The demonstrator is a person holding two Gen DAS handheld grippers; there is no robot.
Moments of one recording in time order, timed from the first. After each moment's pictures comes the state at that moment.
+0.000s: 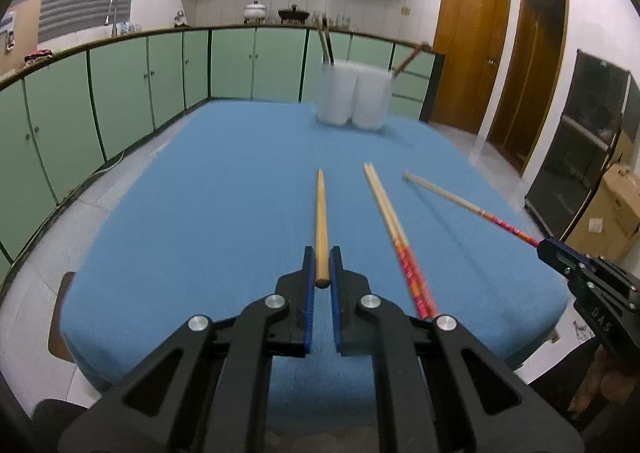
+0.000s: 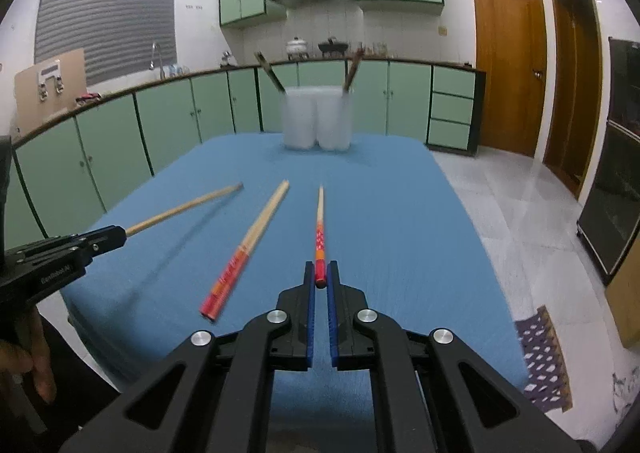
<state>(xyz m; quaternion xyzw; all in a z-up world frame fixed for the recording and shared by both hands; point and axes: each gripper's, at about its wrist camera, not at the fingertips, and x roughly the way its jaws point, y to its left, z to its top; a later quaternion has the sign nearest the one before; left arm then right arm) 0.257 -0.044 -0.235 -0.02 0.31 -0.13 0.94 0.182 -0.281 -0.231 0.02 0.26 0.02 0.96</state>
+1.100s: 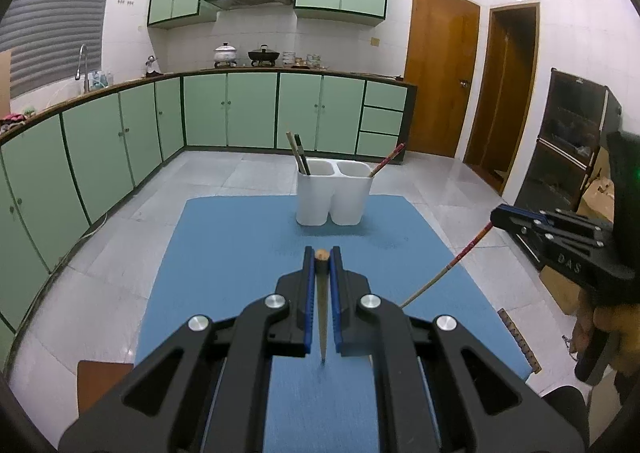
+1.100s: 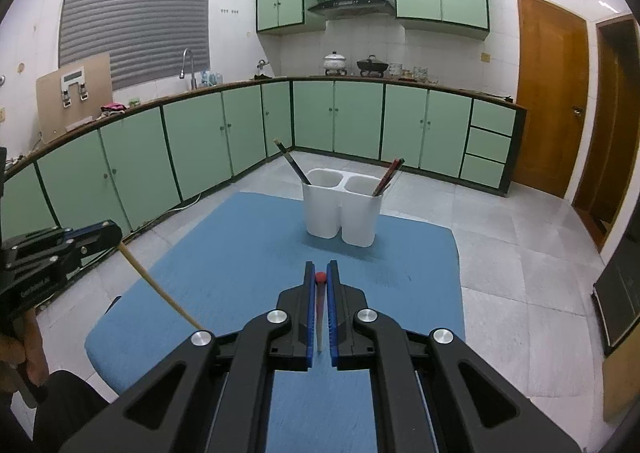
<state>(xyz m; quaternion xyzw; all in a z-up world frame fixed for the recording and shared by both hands) 0.325 -0.055 -0.108 0.00 0.26 -0.18 0.95 0.302 -0.287 -0.095 -0.02 0.27 0.08 0.96</state>
